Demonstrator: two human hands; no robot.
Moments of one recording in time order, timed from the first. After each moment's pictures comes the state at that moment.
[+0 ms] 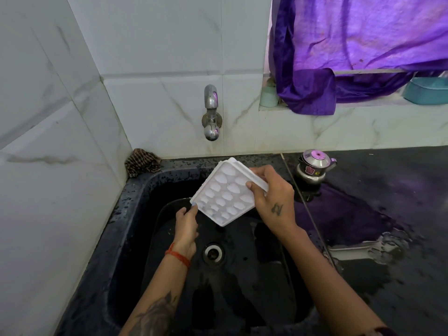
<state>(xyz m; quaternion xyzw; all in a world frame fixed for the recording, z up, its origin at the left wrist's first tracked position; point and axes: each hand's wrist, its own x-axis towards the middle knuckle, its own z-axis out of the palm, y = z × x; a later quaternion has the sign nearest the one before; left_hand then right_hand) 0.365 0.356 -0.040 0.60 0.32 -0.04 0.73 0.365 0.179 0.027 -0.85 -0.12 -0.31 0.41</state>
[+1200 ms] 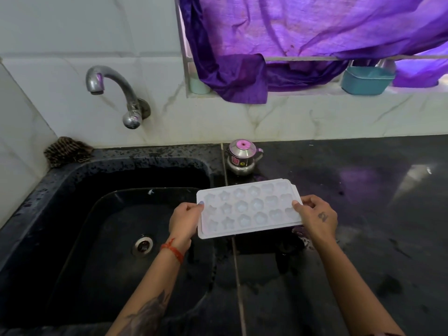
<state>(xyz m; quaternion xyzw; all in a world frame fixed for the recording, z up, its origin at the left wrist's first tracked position) 0.366 0.144 -0.053 0.73 0.26 -0.07 0.63 0.357 -0.123 -0.029 -0.85 0.26 -0.10 0.44</state>
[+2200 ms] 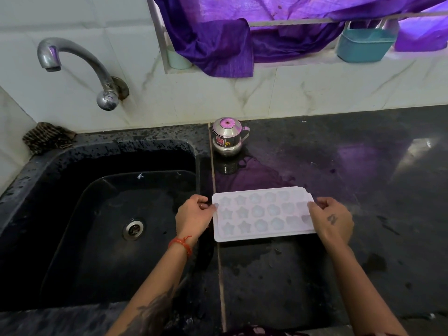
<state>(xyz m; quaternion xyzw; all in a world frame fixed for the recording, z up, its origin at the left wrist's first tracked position) 0.349 0.082 -0.070 0.85 0.21 -0.06 0.47 0.331 -0.183 -0.065 -0.87 0.33 -0.08 0.35</state>
